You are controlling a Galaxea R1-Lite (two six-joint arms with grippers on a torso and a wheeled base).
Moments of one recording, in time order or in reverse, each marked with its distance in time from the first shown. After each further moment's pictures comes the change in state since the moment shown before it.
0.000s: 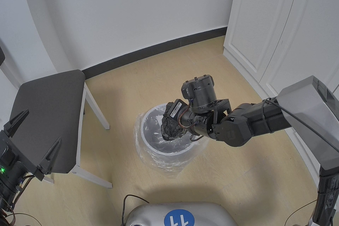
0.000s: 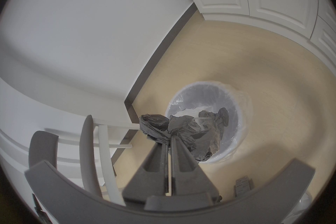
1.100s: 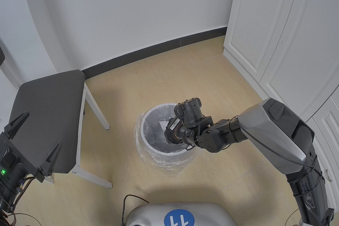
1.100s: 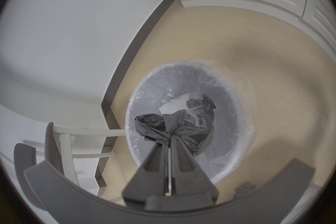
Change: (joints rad) left arm 0.004 -0.003 0.013 0.000 0.000 0.003; right arm -0.067 0.312 -0.214 0.014 0.001 0.078
